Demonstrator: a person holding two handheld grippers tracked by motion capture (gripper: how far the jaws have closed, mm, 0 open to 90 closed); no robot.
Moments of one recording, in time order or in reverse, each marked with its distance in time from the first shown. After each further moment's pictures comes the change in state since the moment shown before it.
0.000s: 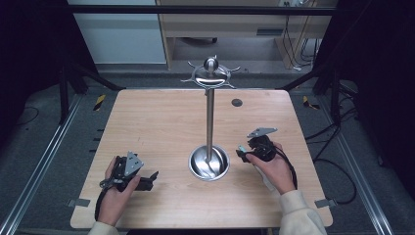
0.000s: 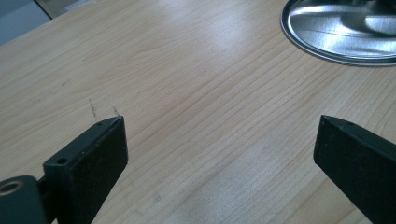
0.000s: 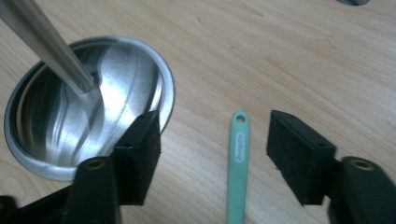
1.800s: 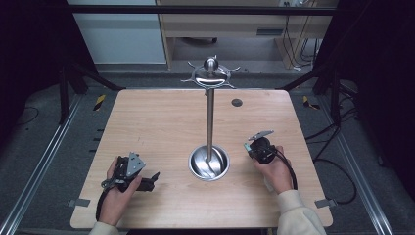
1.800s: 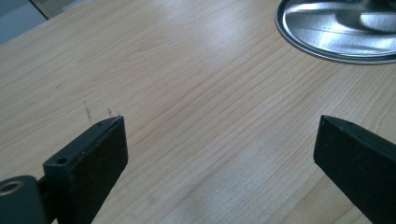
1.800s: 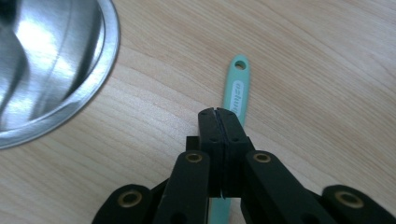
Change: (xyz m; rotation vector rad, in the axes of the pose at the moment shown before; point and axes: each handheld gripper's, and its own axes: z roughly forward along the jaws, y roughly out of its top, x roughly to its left) left arm -0.004 0.001 0.002 0.003 -0.005 0.010; right arm -0.010 -0.016 0.016 0.172 -0.113 0.034
